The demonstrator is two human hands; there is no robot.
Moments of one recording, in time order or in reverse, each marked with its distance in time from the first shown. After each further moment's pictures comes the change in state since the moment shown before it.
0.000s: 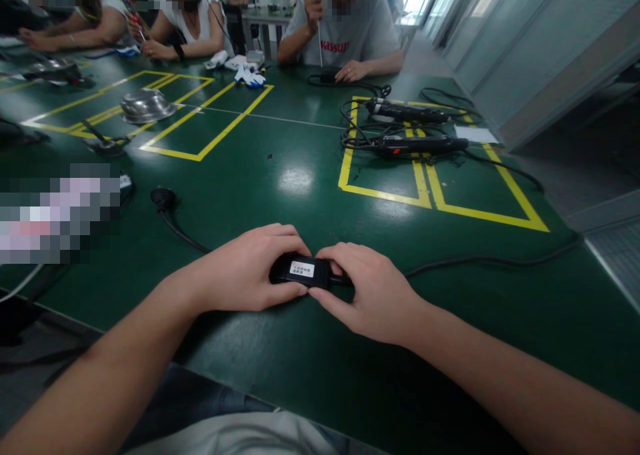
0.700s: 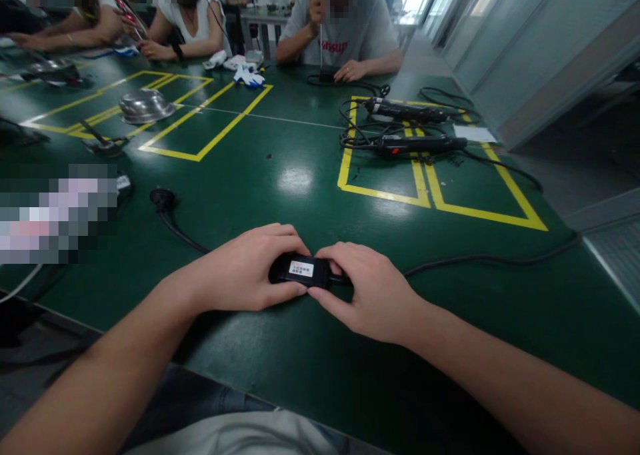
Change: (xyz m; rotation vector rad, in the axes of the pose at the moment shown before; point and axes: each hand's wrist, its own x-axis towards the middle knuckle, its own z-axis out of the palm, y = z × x) left_hand 0.000 -0.002 0.000 -0.007 -0.002 0.003; right_hand -0.001 0.001 0.002 0.001 0.035 -0.029
